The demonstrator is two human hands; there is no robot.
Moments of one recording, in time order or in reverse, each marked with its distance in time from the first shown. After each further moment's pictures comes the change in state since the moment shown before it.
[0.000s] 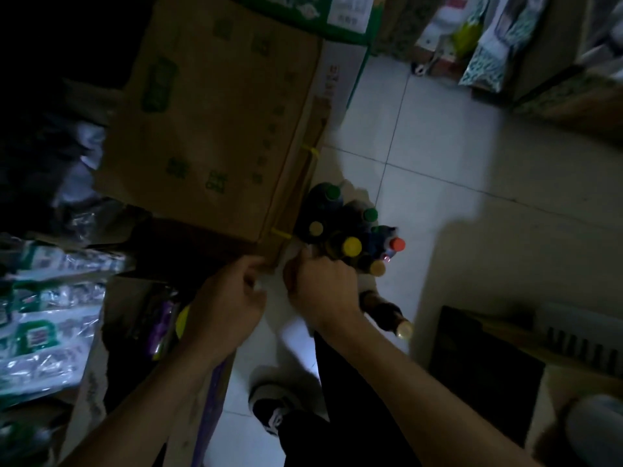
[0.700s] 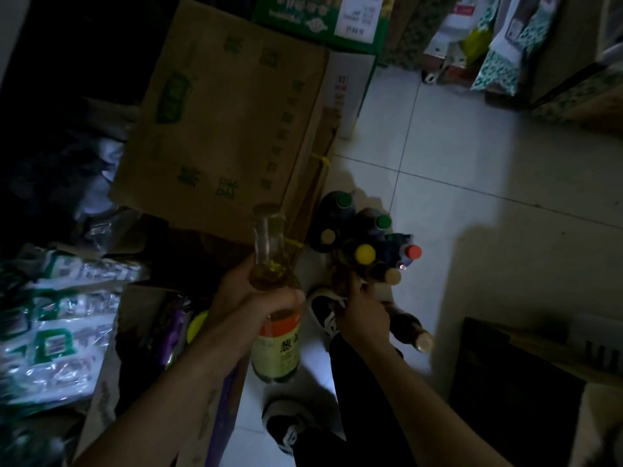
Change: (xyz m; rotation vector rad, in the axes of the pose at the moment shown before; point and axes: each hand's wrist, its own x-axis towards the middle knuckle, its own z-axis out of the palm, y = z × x) left_hand -0.010 0.028 -0.008 -0.605 -0.085 -0.102; right_hand -0.009 0.074 0.114 0.245 -0.051 0.298
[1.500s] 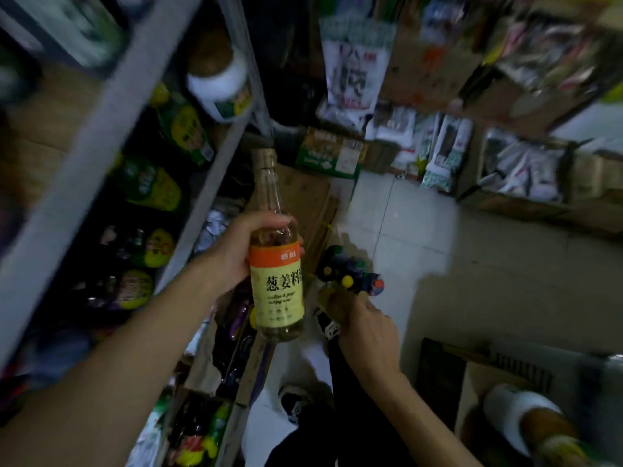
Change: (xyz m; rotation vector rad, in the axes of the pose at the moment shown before) left_hand -0.222 0.267 -0.051 -0.331 -0.152 0.088; right_hand -0.271 -0.126 -0.316 -0.136 0.148 -0.220
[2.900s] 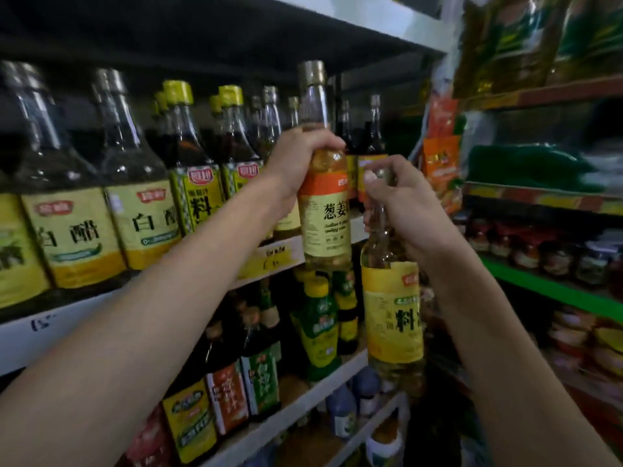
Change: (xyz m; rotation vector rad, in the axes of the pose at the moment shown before) left_hand -0.521 0.585 0.080 0.214 0.618 1.303; right_hand -0.148 -0.419 -0.715 1.024 0.165 -1.231
